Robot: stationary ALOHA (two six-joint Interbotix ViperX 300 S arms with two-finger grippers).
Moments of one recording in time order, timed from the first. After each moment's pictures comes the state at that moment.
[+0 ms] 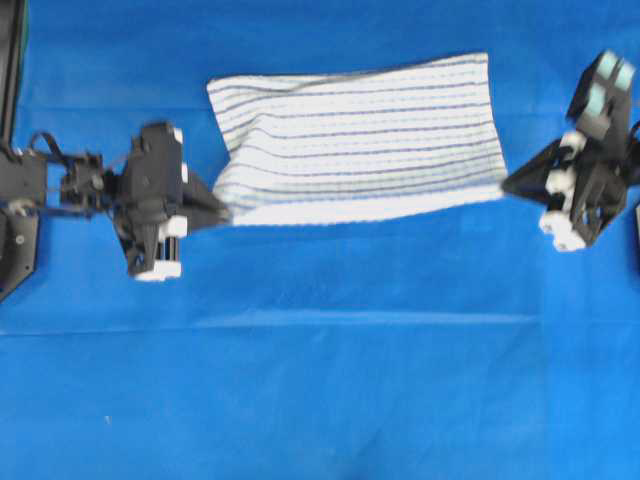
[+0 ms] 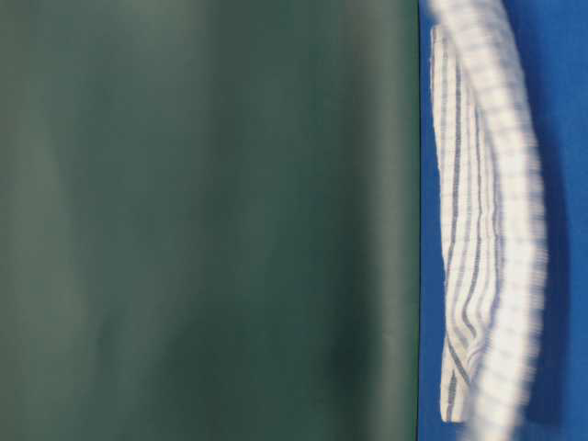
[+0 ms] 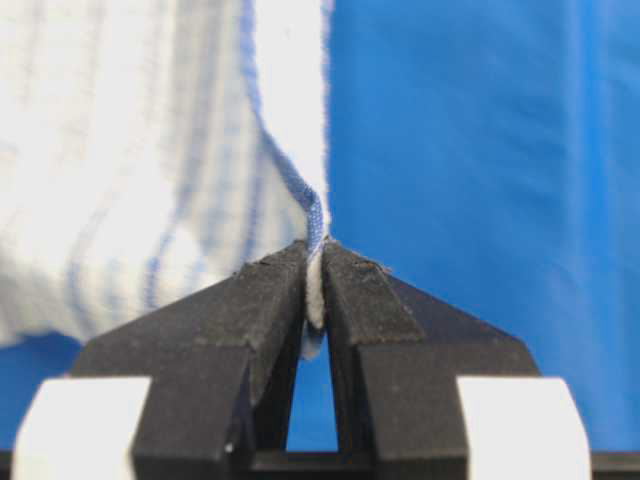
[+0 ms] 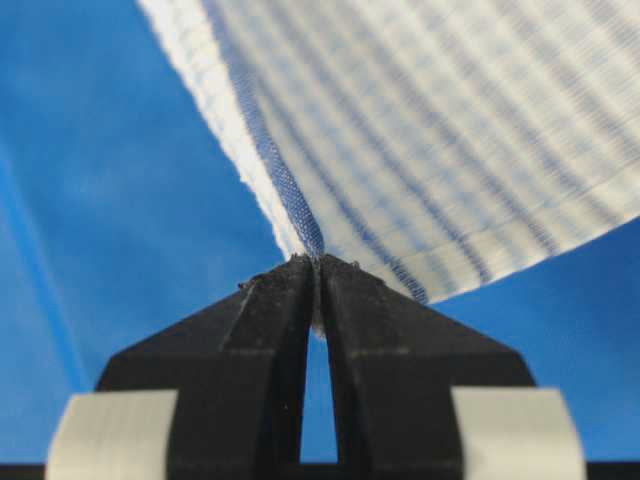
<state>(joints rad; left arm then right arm) 0.02 -0.26 1.06 -0.03 -0.14 0.00 -0.15 -0.57 1.16 0.03 0.17 0.41</state>
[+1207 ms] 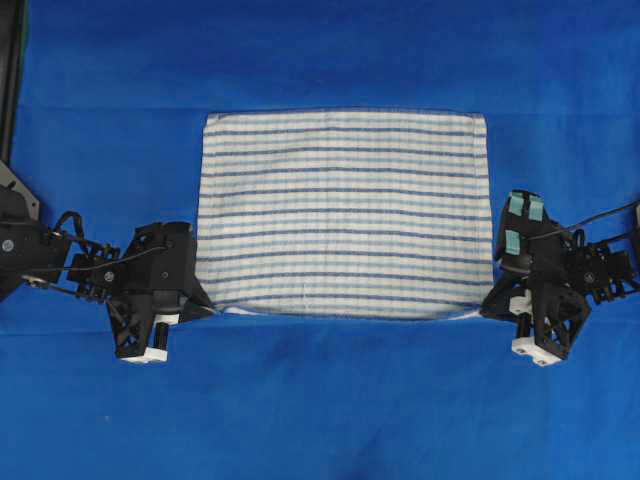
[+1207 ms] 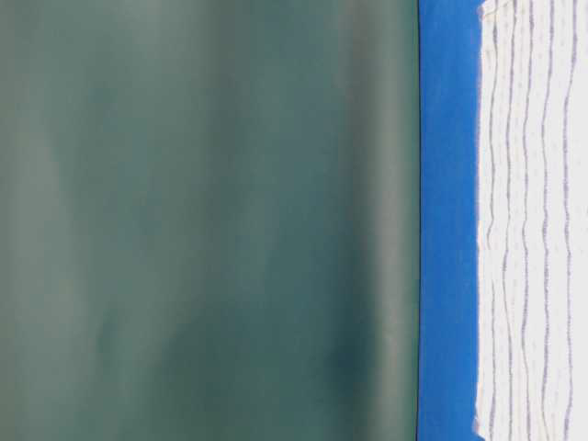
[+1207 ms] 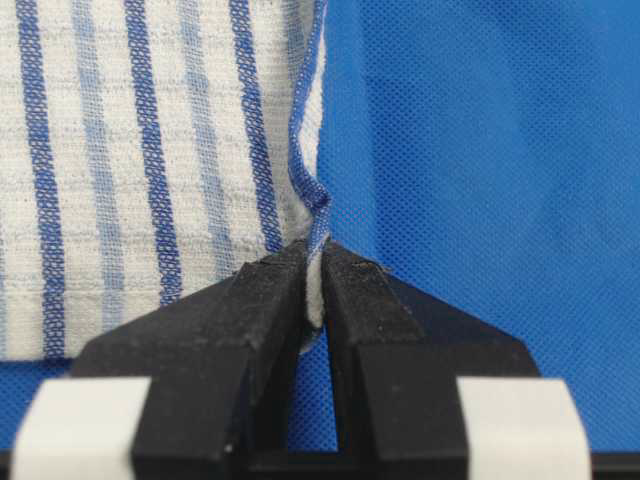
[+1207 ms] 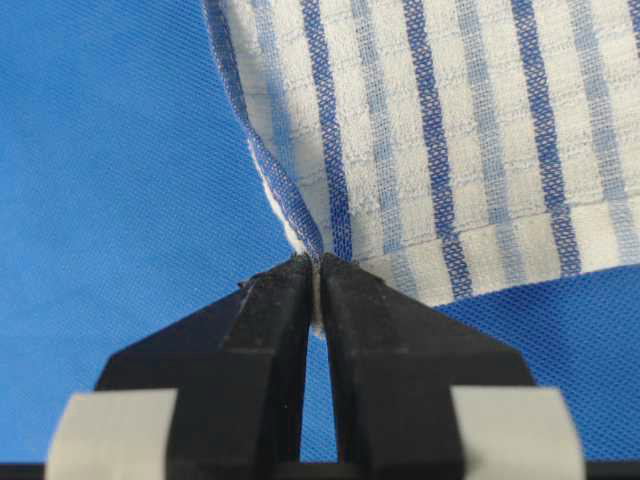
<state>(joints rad) -0.27 -0.06 1.09 -0.03 -0.22 -0.24 0.27 -0.21 1.08 0.03 0.04 0.63</state>
